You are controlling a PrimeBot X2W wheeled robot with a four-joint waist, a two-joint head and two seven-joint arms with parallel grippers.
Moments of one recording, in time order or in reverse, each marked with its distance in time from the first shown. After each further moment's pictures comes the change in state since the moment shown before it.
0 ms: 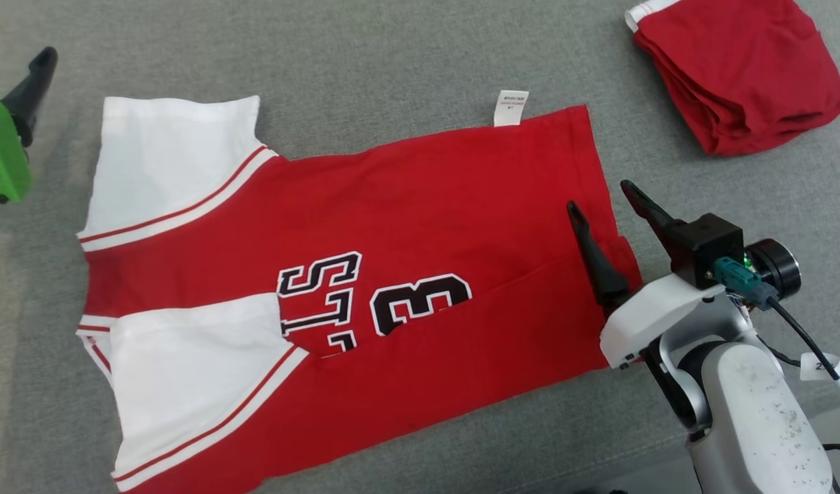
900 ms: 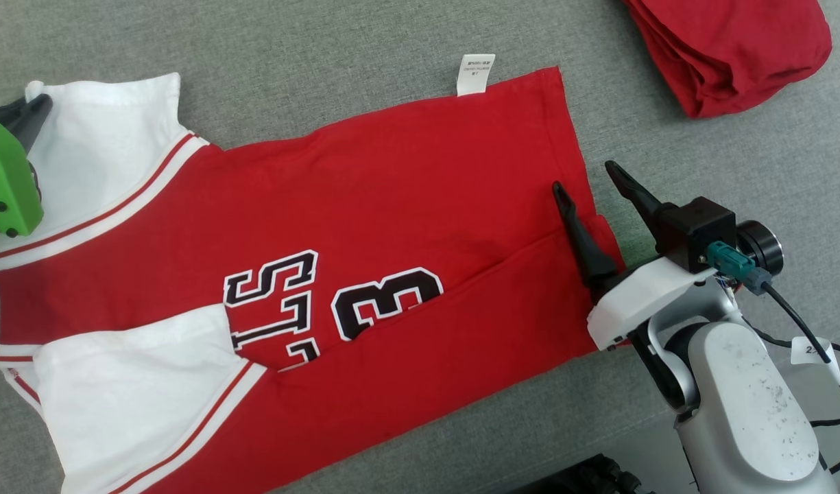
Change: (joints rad) left arm 0.034 0.059 -0.077 0.007 -0.120 0.000 0.042; right arm -0.070 0.001 0.032 0.082 0.046 0.000 -0.074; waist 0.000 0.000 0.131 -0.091
